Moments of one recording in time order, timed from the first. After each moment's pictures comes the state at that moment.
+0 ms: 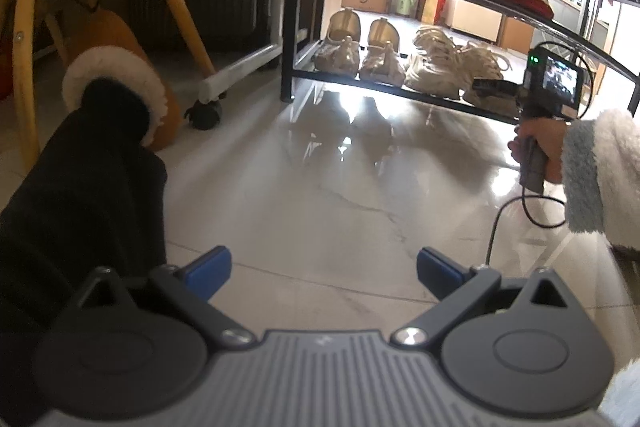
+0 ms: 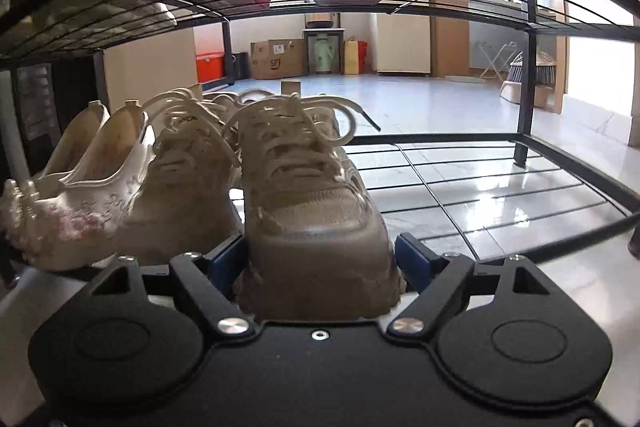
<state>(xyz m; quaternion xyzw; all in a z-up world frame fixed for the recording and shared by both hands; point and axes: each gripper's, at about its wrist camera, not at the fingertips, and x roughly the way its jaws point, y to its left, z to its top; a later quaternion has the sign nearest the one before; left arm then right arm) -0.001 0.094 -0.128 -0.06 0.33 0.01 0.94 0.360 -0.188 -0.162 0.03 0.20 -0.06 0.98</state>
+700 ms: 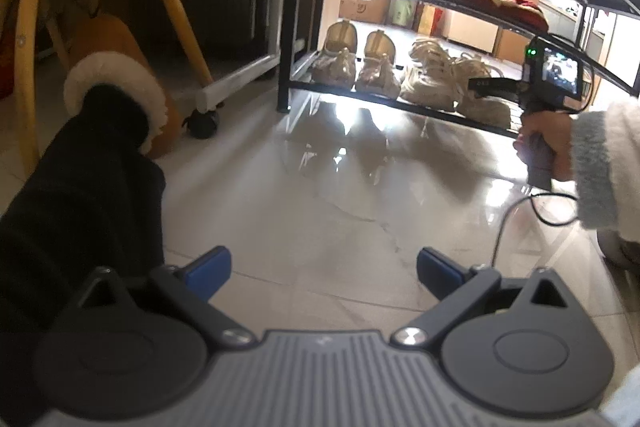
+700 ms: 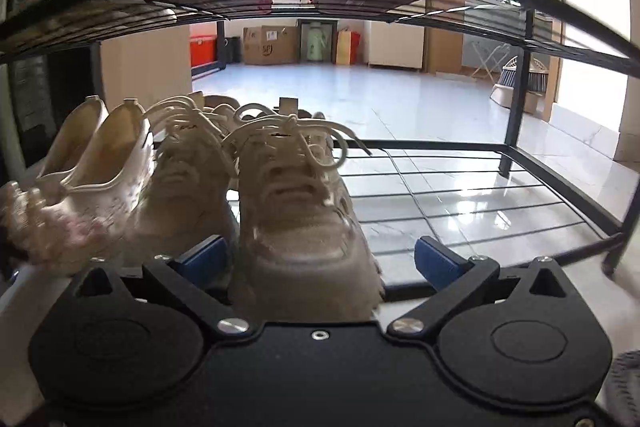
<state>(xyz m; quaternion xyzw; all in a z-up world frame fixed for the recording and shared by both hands) -0.011 0.093 -0.121 -0.06 0.31 0.00 0.95 0.328 -0.186 -0.126 0.01 0.23 -0.07 0.97</state>
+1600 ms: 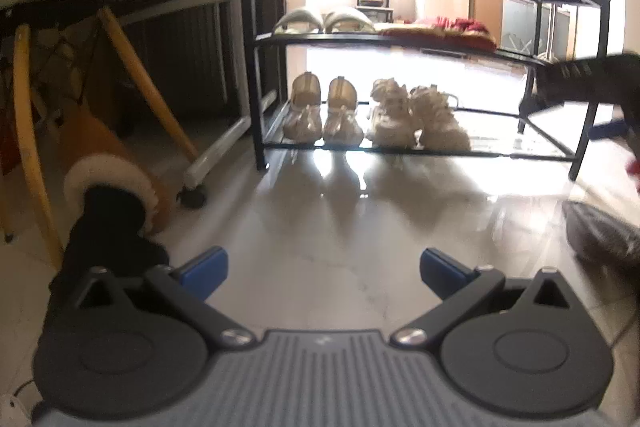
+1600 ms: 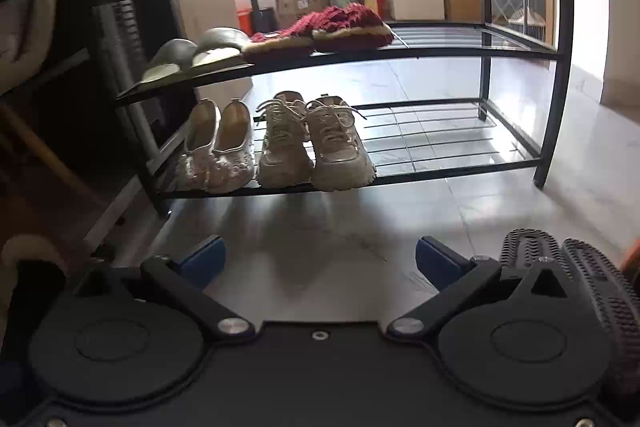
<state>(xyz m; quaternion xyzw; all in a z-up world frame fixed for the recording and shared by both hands) -0.026 0.049 -0.034 0.01 0.27 -0.02 0.96 0.063 -0.183 0.013 0.07 0.29 0.00 0.95</state>
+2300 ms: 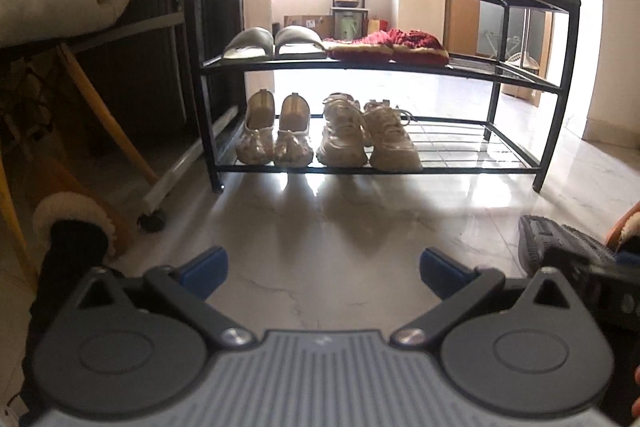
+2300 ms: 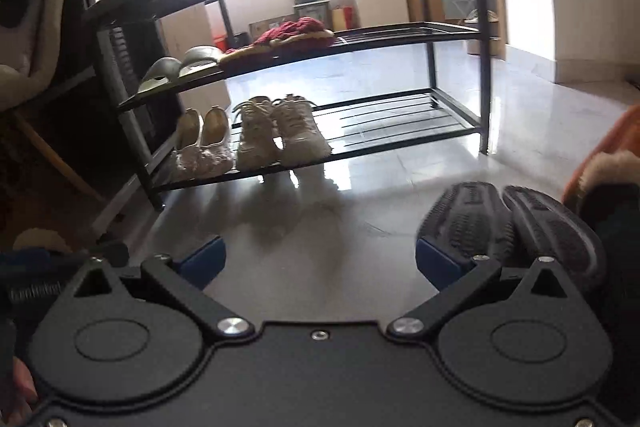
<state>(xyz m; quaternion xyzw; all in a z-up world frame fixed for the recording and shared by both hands) -0.021 -0.011 -0.001 0.02 0.28 -0.04 0.96 -0.060 -0.218 -0.018 0.12 0.25 -0.06 0.96</state>
